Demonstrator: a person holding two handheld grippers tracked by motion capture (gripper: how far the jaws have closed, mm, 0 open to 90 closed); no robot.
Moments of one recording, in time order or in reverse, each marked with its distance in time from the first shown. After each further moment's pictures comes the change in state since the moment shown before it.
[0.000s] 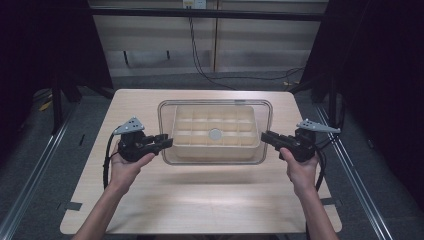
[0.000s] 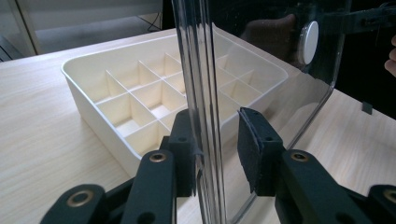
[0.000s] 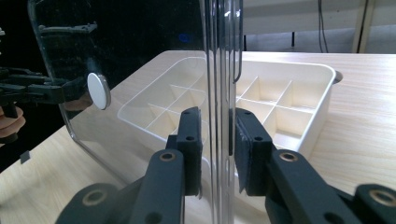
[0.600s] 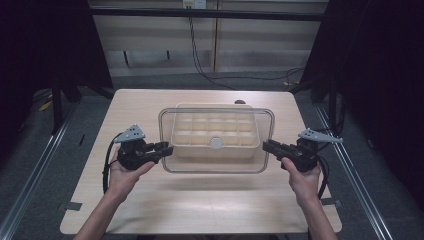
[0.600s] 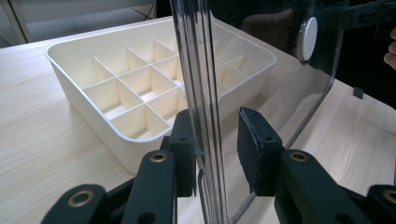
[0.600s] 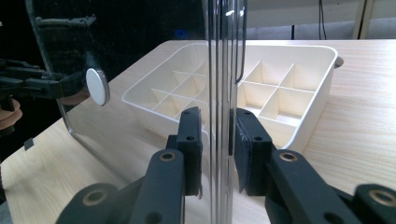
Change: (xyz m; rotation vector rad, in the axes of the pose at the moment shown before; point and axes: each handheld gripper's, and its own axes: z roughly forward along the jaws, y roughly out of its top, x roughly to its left) left arm -0.013 -0.011 -0.008 0.029 -0.009 0.022; right arm 0.009 -0.018 -0.013 0.017 -0.004 -0.003
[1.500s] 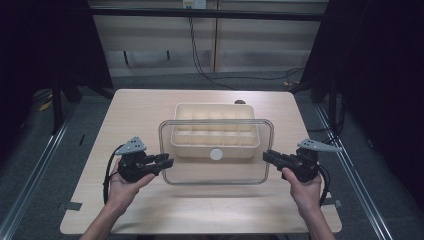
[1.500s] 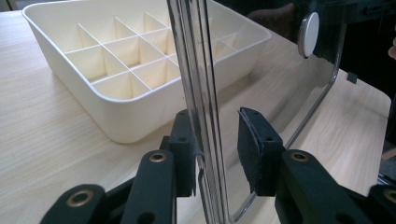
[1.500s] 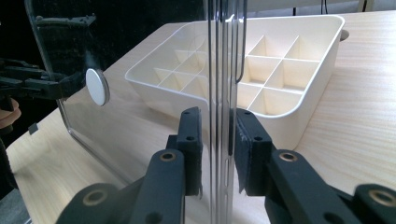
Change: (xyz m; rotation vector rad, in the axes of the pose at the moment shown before) left arm -0.013 -0.024 -0.002 0.044 -0.008 -0.031; right arm 0.007 -0.020 -0.008 0.055 -0.005 0.021
